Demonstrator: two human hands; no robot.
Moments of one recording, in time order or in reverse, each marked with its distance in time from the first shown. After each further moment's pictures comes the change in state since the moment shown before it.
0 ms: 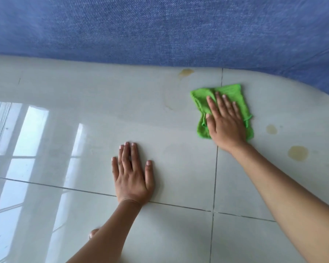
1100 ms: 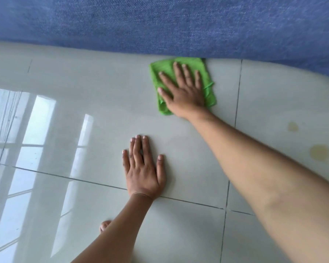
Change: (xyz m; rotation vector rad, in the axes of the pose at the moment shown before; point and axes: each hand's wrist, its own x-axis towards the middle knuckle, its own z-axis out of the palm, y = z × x) left_hand 0.000 0.002 0.004 0.035 0.010 0.008; right_hand 0.079 -0.125 0.006 0.078 -0.096 -0.120
